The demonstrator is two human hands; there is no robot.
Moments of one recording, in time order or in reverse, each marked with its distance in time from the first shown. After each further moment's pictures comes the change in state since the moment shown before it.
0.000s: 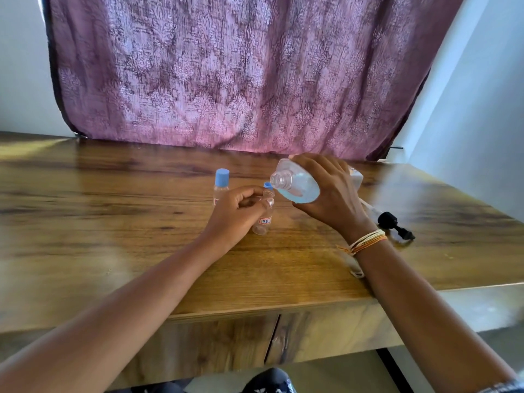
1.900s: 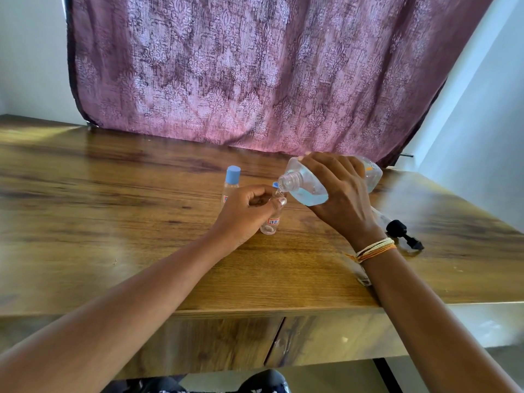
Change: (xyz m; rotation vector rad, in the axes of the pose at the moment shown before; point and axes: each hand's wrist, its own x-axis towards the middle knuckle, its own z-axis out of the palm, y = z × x) left_hand 0.002 -0.003 -0.003 0.074 -0.007 0.050; right_hand 0.000 0.005 0.007 -0.157 0.070 -0.091
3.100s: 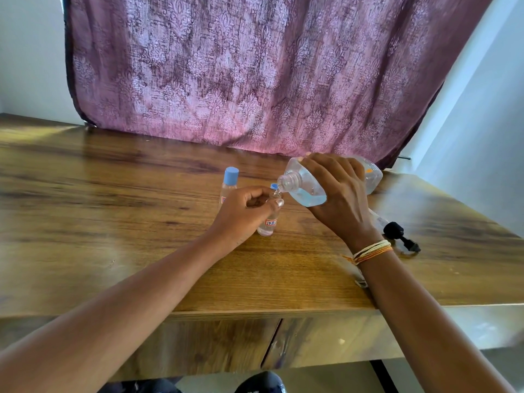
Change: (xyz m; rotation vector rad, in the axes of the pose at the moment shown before) left_hand 0.001 -0.002 0.000 0.026 0.001 -0.003; right_hand 0.000 0.000 0.000 -0.027 0.031 0.011
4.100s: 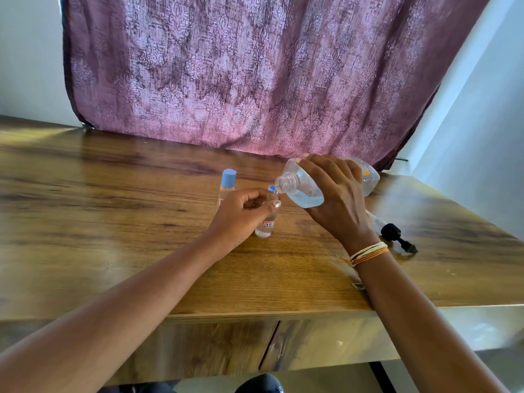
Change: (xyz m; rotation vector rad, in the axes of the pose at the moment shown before) left_hand 0.001 0.000 0.000 -0.024 0.016 -0.024; right_hand 0.001 -0.002 -0.001 0.001 0.004 0.017
